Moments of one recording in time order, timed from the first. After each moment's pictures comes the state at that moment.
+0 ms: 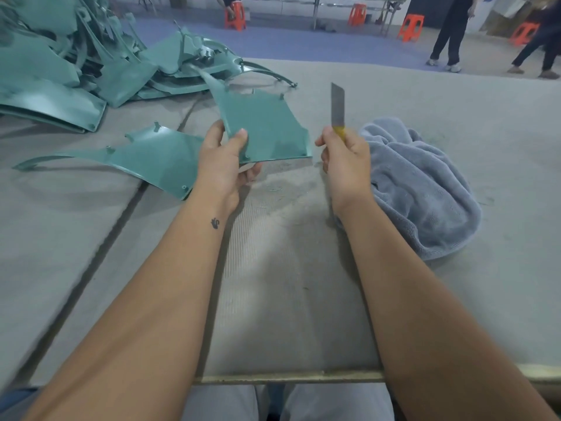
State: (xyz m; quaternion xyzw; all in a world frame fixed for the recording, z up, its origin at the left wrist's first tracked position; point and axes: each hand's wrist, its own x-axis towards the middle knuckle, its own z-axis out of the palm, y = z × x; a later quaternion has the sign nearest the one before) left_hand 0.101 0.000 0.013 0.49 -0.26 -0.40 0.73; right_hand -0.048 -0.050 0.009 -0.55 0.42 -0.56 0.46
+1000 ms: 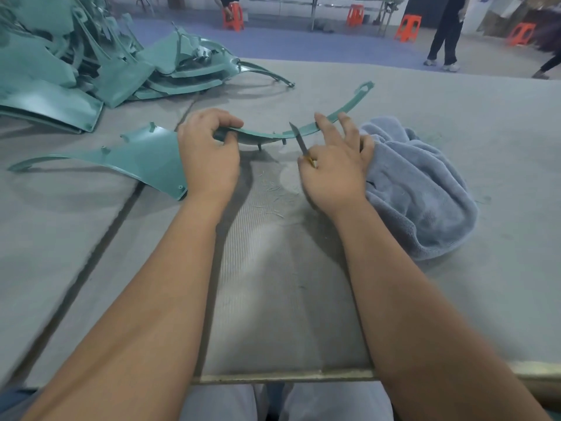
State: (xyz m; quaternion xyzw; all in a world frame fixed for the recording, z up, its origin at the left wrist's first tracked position) left_hand 0.116 -0.001 0.009 0.64 -0.47 0.03 0.61; right_hand -0.051 -0.054 0.004 -0.81 0.52 -0.28 -0.05
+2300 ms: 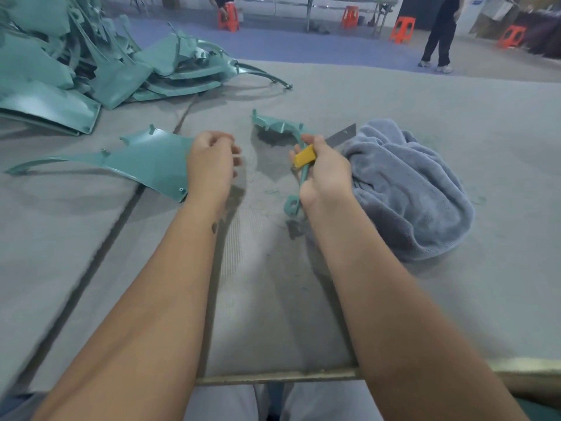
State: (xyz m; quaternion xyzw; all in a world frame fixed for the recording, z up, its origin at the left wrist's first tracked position) left_hand 0.114 -0.002 0.008 0.64 -0.32 -0.26 0.65; right_hand -0.016 -0.038 0.021 -0.23 0.38 -0.58 0.69
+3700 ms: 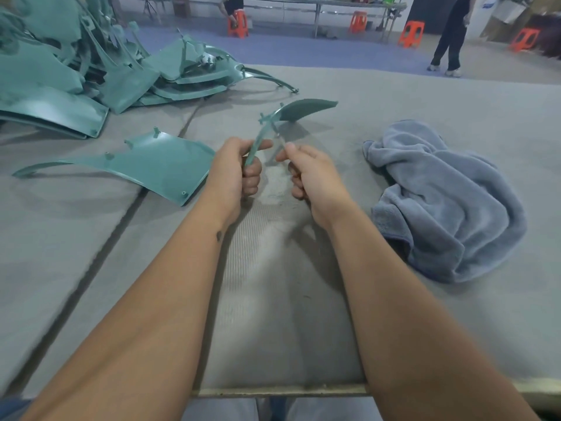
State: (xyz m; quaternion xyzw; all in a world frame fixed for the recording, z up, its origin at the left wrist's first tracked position) left_hand 0.100 -0.006 0.005 0.52 -0.35 -0.46 0.64; right_hand -0.023 -0.046 0.001 -0.60 0.39 -0.42 0.56
